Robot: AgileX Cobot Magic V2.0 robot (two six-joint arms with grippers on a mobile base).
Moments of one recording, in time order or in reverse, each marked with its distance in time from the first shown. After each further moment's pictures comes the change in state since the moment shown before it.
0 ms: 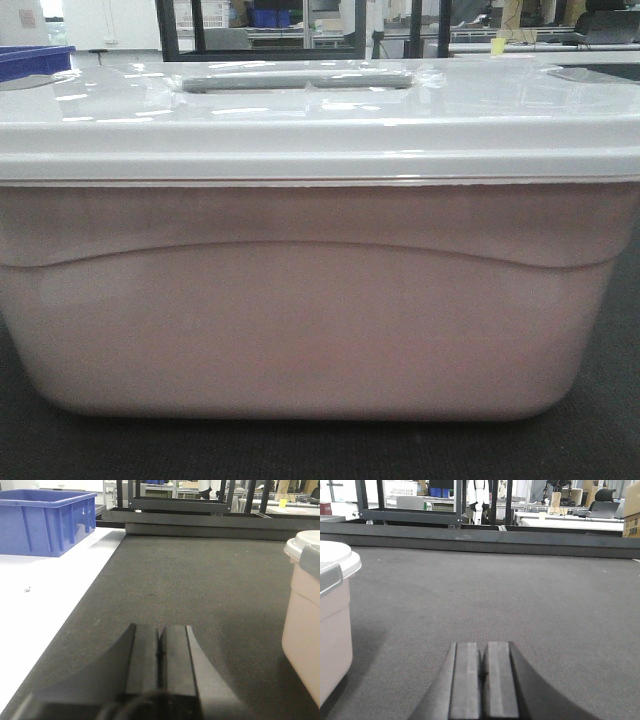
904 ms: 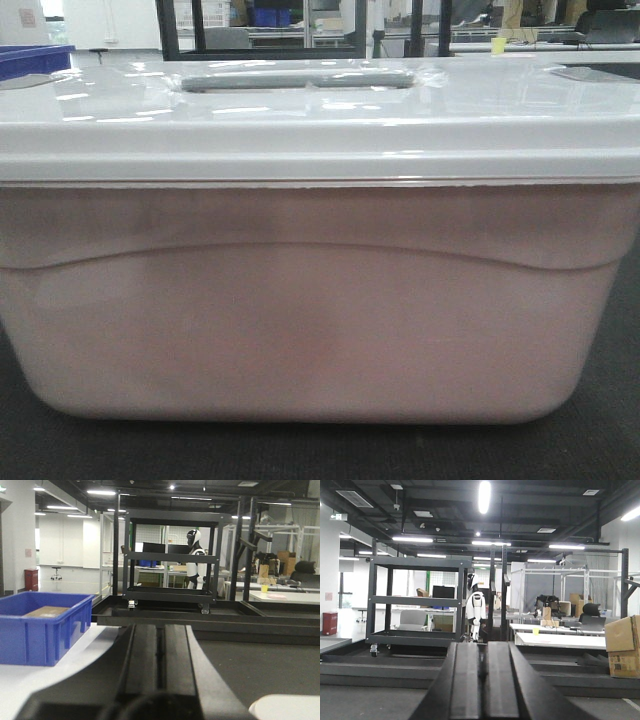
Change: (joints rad) left arm 0.002 0.176 -0.534 -0.006 0.096 0.000; right arm 0.000 0.153 -0.586 0.000 0.054 0.000
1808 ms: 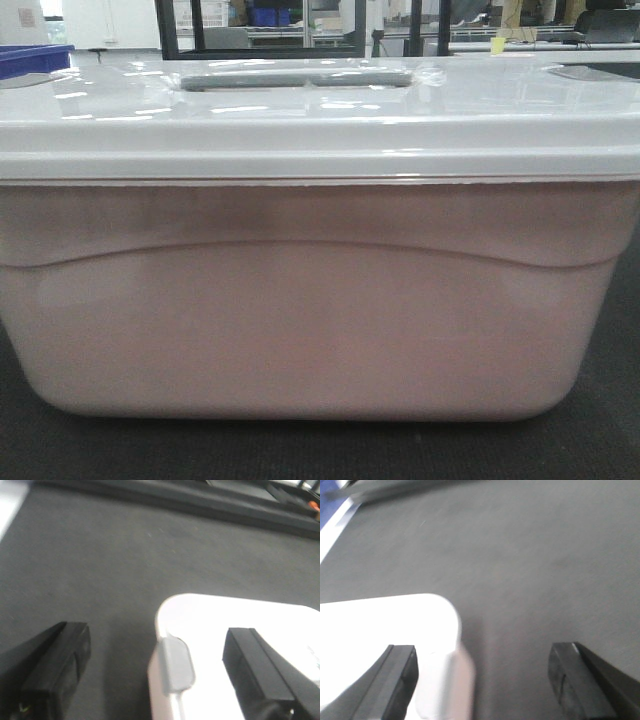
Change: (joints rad) left arm 0.000 0.453 -0.357 -0.294 0.563 0.000; right arm 0.000 0.621 -0.321 0.393 0.631 0.000
